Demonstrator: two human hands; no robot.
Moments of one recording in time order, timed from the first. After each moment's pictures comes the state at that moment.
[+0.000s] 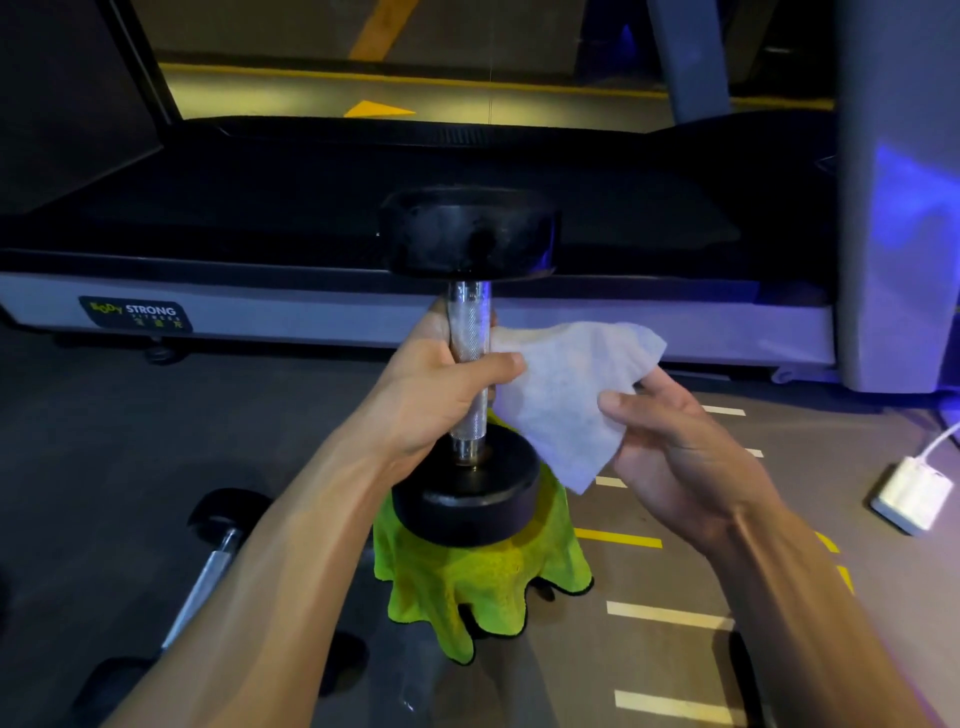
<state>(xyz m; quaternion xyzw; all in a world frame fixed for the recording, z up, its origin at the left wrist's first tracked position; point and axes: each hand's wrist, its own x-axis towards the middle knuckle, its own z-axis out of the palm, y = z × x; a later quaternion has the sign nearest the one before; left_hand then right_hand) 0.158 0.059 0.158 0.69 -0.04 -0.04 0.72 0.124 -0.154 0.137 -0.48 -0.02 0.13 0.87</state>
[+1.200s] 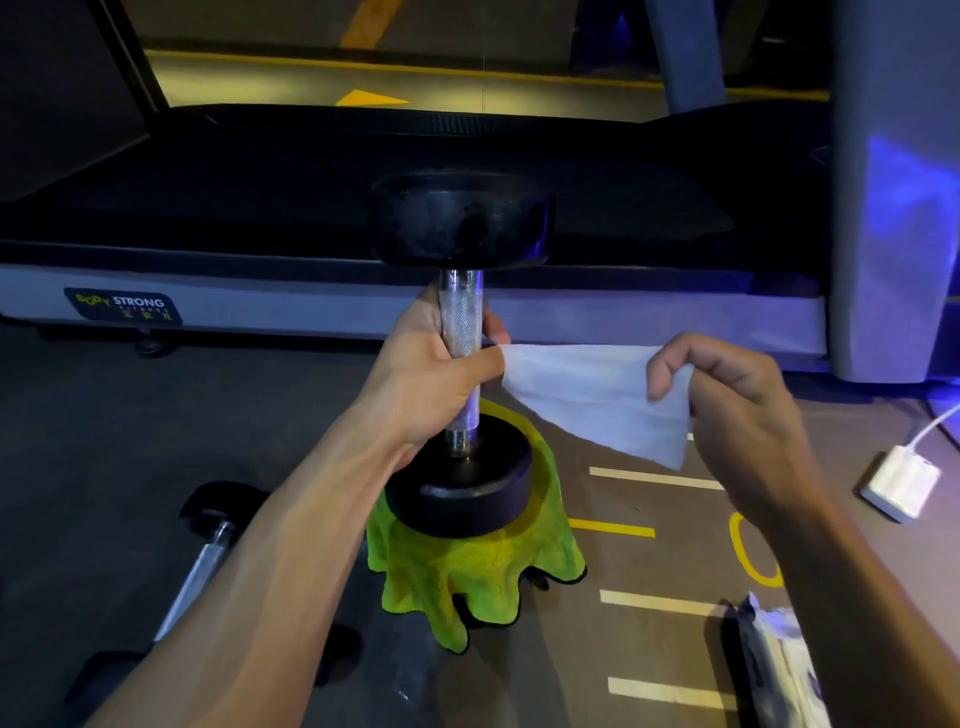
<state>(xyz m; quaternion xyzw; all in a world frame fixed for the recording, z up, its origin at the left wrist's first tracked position) 0.157 0.054 0.158 0.73 -0.06 0.01 0.69 0.115 -0.182 0.154 -0.82 -0.04 -0.10 0.56</state>
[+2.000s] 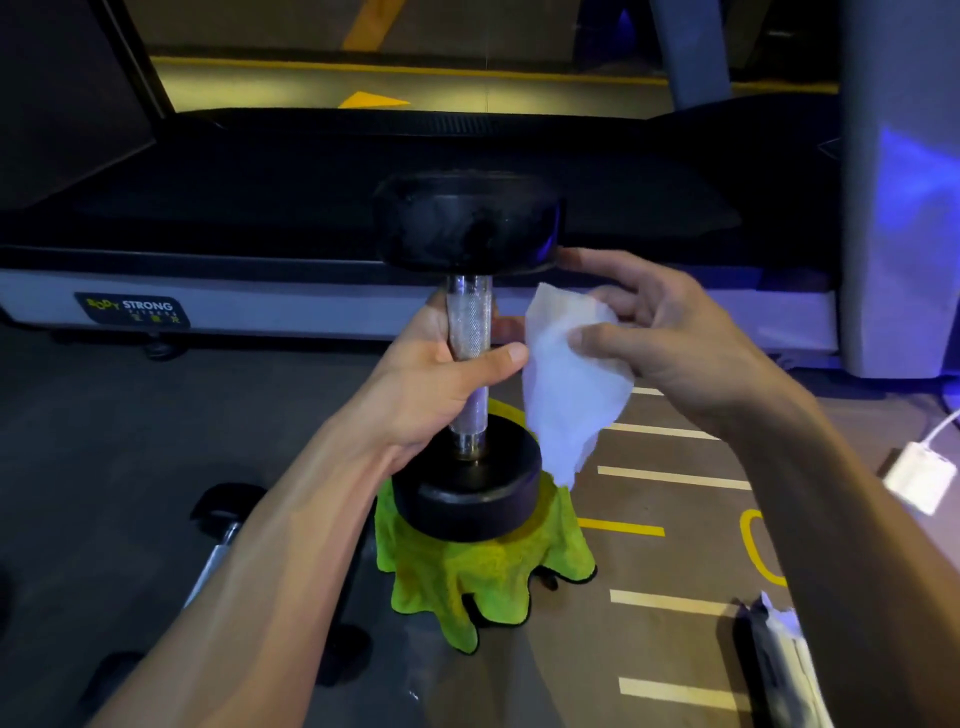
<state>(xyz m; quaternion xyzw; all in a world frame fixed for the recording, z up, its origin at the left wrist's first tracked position) 0.159 0.062 0.152 0.68 -0.10 -0.07 0.72 0.163 -0.154 0.187 -0.76 -0.16 0.04 0.63</state>
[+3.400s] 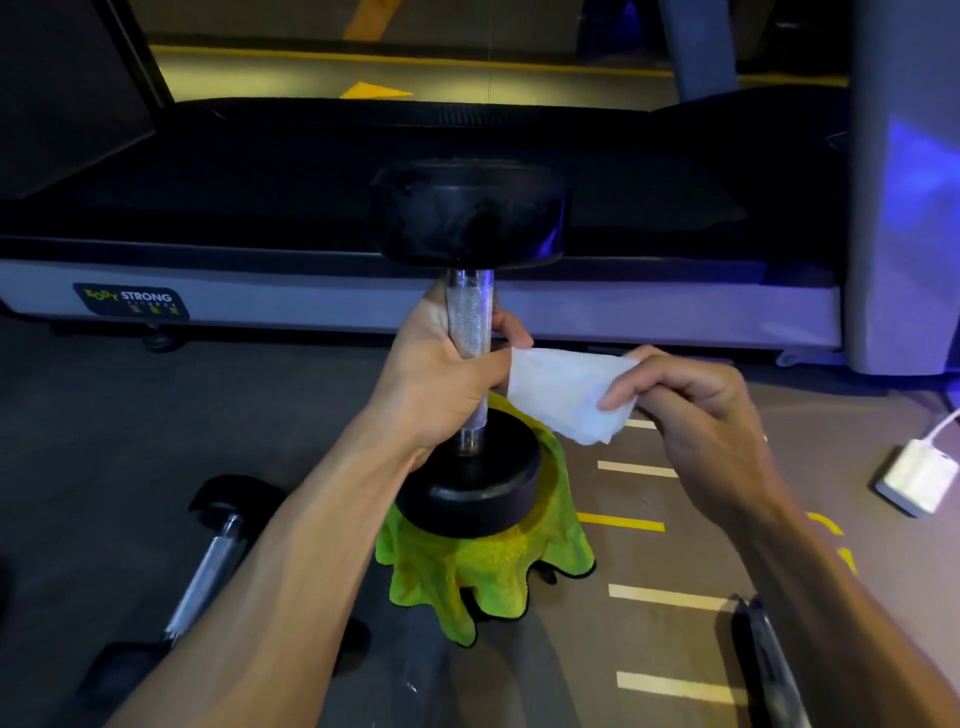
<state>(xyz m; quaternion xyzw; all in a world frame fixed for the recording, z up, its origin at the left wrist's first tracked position) 0.157 0.049 0.146 0.70 -0.08 0.02 0.71 0.130 -0.169 0.119 -0.74 -0.16 -0.10 0.64</state>
